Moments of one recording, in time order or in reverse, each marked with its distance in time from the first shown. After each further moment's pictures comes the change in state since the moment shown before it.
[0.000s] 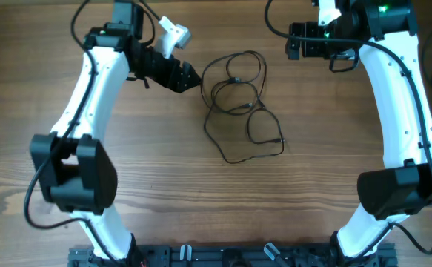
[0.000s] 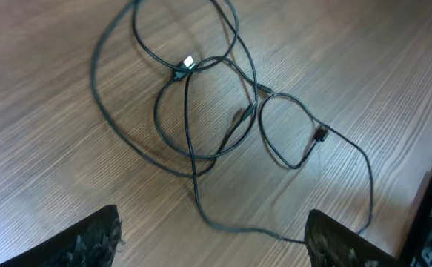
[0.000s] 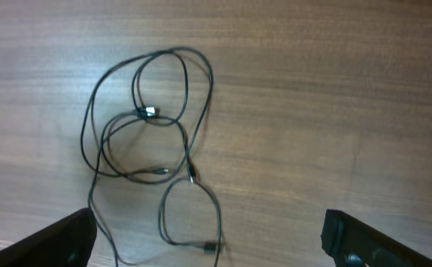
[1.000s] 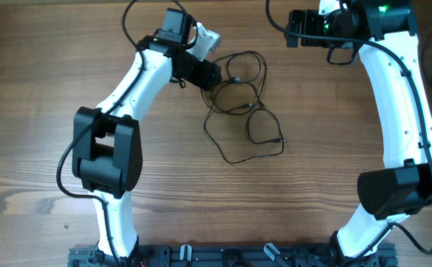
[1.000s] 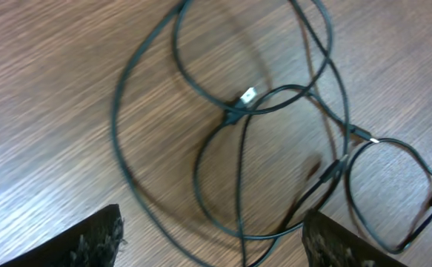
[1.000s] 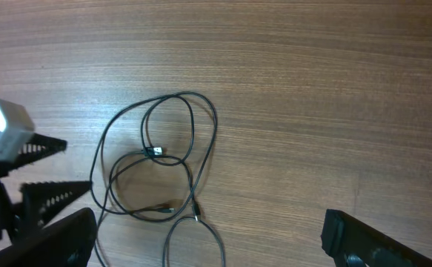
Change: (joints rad) left arm -0.178 0.154 0.000 0.283 -0.306 -0.186; right arm 0.000 0.000 0.000 0.117 0.001 0.018
